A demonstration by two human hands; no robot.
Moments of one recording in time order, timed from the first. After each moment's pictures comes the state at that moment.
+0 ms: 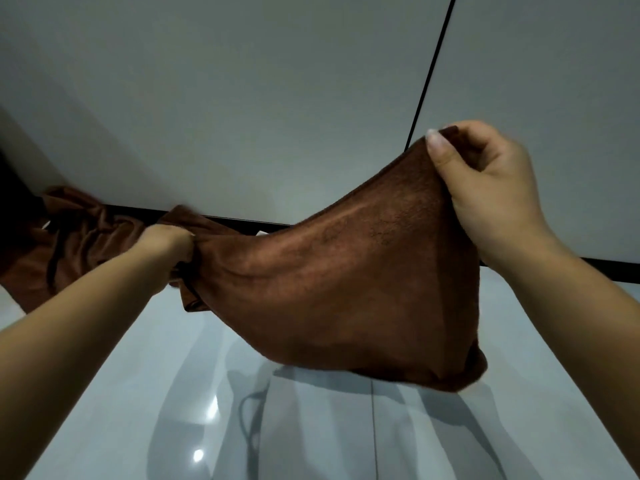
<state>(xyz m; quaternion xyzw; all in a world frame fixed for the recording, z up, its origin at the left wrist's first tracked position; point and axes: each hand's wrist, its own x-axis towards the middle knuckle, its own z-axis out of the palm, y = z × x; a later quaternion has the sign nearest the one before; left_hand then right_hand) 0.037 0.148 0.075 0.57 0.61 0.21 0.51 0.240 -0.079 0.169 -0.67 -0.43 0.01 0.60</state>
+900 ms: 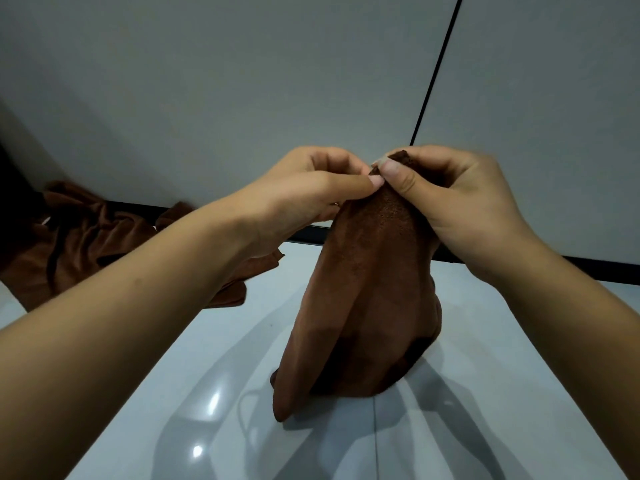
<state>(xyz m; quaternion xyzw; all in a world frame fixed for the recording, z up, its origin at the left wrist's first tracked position) 0.108 0.043 0.167 0.73 0.16 0.17 0.64 0.218 -0.074 0.167 -0.62 -0.51 0.13 0.58</state>
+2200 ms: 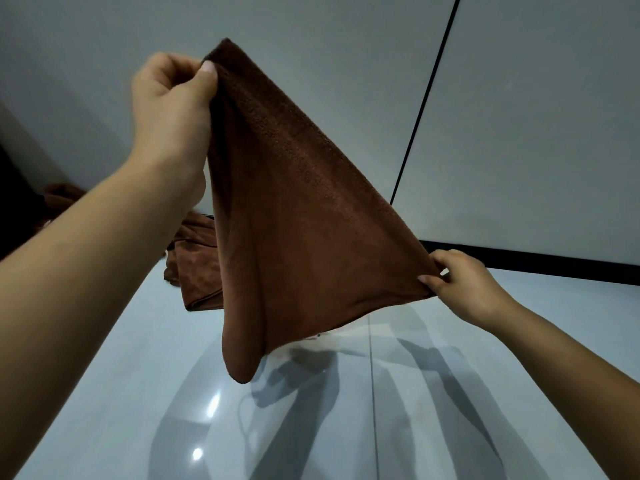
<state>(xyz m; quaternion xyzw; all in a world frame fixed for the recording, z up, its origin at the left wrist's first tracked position) 0.080 0.100 0.187 0.60 0.29 0.55 0.50 0.282 -0.106 0.071 -0.88 -0.41 0.10 0.22</state>
